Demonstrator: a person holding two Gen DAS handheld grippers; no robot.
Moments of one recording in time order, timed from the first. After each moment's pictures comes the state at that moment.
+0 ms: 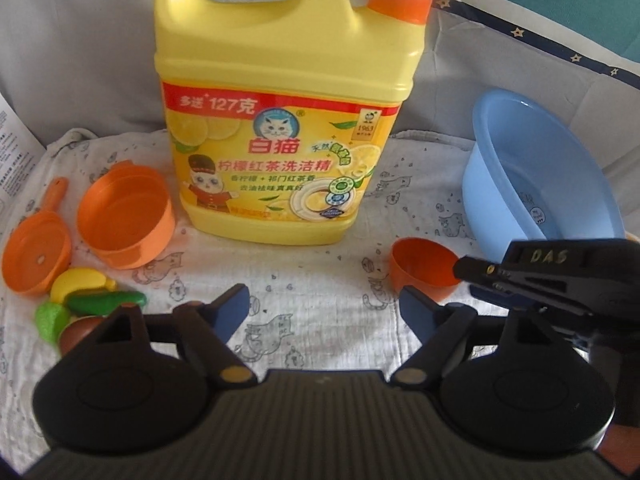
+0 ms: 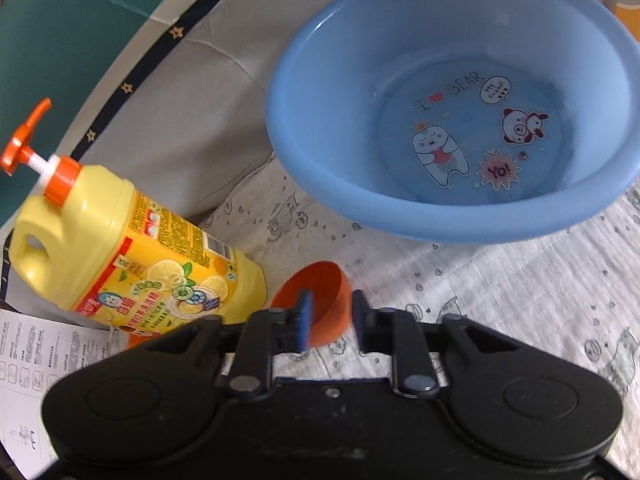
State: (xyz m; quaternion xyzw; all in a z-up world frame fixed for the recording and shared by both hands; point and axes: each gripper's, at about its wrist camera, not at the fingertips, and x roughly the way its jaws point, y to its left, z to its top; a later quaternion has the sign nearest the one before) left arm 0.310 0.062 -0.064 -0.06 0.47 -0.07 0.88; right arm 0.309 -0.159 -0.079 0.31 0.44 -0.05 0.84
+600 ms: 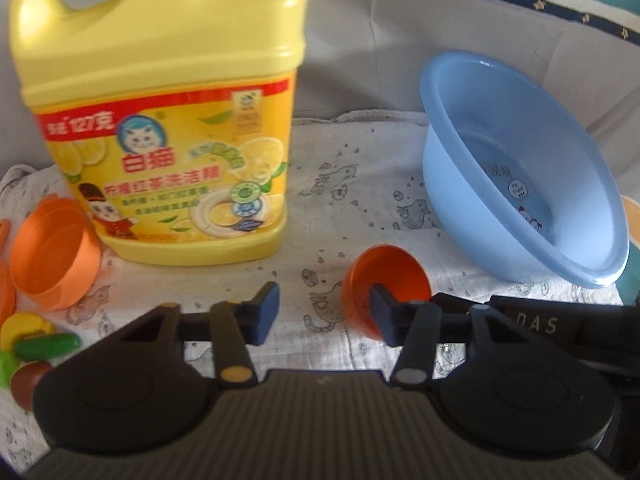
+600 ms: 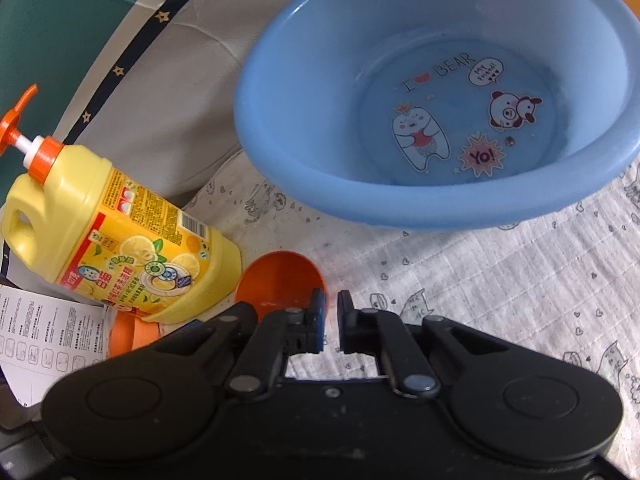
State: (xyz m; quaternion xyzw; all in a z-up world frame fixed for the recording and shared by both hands) left arm 0.334 0.004 -0.085 0.00 0.47 -0.12 0.87; right arm 0.296 -0.183 -0.100 0.31 0.45 -0.02 0.84
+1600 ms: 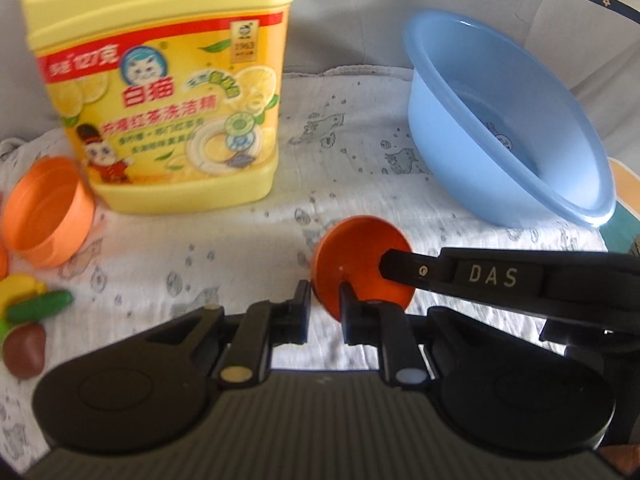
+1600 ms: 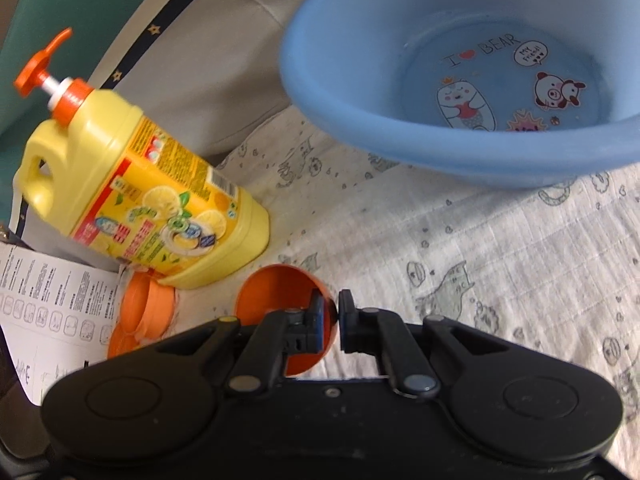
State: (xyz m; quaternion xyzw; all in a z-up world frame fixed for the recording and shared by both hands) left arm 0.300 0.015 -0.093 0.00 0.50 -0.14 0.85; right arm 0.289 -0.156 -0.106 0.29 0.46 0.03 0.84
